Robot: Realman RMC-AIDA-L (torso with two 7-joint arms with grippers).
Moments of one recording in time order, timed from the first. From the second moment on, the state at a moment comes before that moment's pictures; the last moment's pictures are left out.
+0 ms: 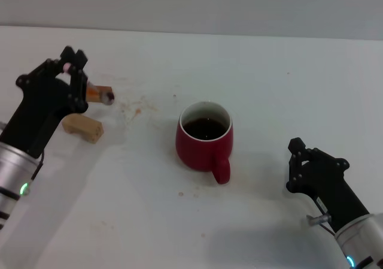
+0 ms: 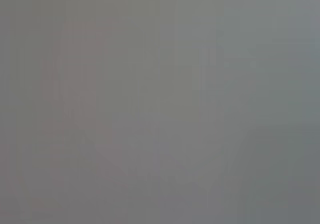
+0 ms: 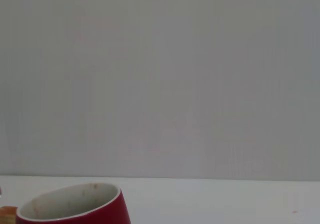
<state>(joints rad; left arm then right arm) -0.22 -2.01 -0.92 -0.51 2.71 1.27 -0.17 0.27 2.09 0.04 0.52 -1.69 -1.23 -0.12</state>
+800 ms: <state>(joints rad) -0.22 -1.97 -0.87 -0.72 2.89 1.28 -0.29 0.12 2.09 0.19 0.45 -1.68 -1.38 -0.13</state>
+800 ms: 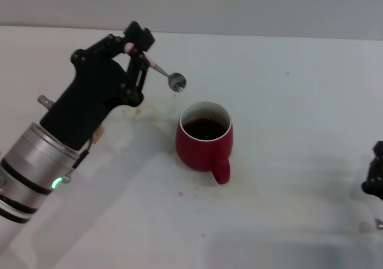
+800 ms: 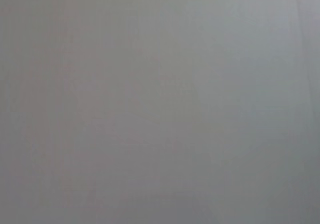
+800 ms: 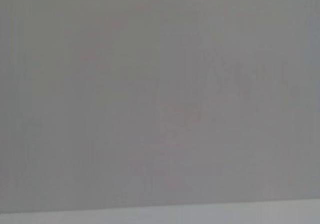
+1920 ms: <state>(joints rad) -0.36 -2.06 -0.80 -0.48 2.89 1.26 -0.27 0.11 2.08 0.19 0.45 -1.67 -1.41 -0.13</state>
